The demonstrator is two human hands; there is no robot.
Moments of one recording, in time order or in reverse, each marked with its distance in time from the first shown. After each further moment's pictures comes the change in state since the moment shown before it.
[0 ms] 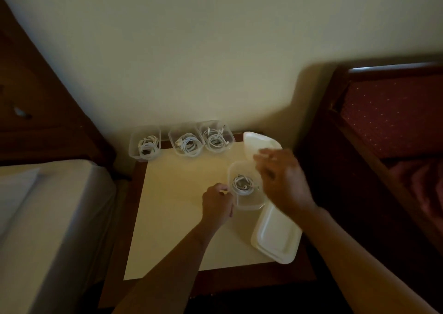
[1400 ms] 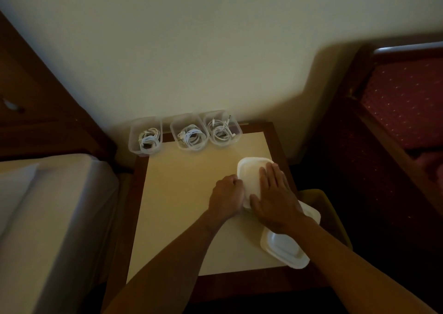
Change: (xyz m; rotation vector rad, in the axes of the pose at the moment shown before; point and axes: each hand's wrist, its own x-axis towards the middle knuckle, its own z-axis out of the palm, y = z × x) left_hand 0.032 0.003 0.008 0.289 -0.090 0.059; right_hand -0.050 0.043 0.105 -0.307 -0.633 0.211
